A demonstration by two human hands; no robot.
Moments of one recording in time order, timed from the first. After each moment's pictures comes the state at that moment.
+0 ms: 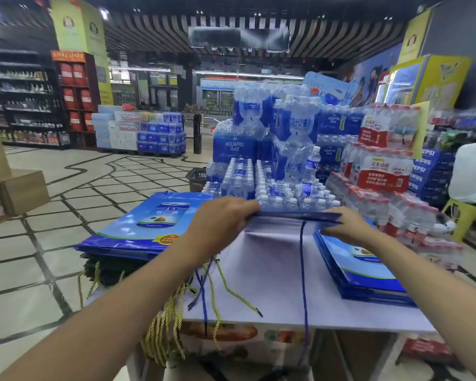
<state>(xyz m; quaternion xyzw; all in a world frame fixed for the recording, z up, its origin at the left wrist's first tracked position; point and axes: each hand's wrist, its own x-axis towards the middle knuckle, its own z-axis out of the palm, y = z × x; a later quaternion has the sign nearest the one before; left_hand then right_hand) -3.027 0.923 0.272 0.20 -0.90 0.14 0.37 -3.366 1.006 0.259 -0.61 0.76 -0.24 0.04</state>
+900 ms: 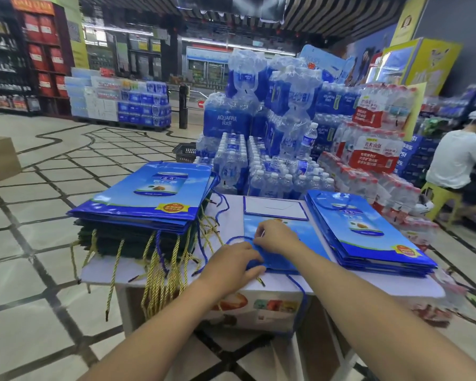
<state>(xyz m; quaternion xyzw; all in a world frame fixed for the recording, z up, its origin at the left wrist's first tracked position) -3.036 0.936 0.115 0.26 -0.94 -0.10 0.20 -3.211 0.949 0.161 -0.56 0.82 -0.12 0.08</state>
